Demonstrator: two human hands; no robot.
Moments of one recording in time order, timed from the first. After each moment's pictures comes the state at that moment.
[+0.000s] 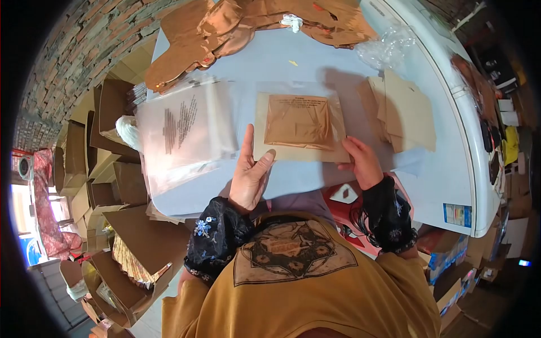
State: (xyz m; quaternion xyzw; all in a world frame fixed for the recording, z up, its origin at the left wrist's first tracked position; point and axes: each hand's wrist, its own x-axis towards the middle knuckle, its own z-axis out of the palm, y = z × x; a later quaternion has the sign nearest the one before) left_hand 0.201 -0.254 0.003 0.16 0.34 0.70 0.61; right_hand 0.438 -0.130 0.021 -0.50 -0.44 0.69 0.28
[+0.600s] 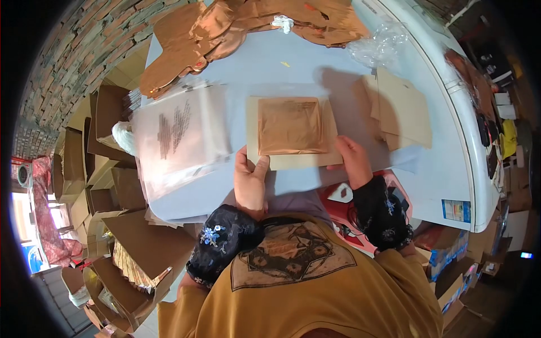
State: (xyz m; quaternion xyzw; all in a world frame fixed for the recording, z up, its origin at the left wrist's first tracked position) left_hand 0.232 -0.250 0.010 0.15 0.52 0.69 0.48; right_hand 0.432 -0.134 0.012 -0.50 -0.46 0.67 0.29
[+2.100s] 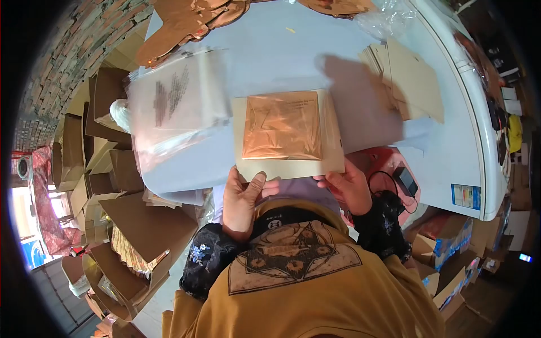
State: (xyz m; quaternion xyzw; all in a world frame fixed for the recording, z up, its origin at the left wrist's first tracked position) left_hand 0.234 -0.346 0.015 0.13 0.53 0.62 0.56; right_hand 0.455 -0.244 -0.012 -0.37 -0.47 0.75 0.29
